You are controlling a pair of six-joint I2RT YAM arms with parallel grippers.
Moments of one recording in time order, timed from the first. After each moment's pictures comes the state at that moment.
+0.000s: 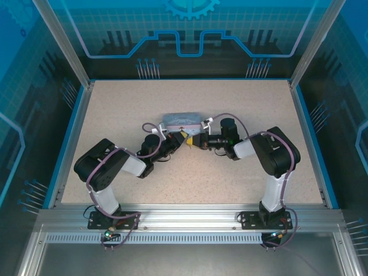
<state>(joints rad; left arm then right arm) -0.54 1.77 0.50 1.09 0.22 -1.24 0.41 1.92 0.75 0.78 -0.96 0.92</state>
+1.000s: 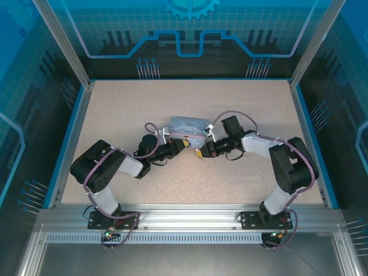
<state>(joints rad) -0.50 1.73 0.47 1.01 0.48 -1.15 0.40 1.68 0.89 -0.28 -0.90 0.12</state>
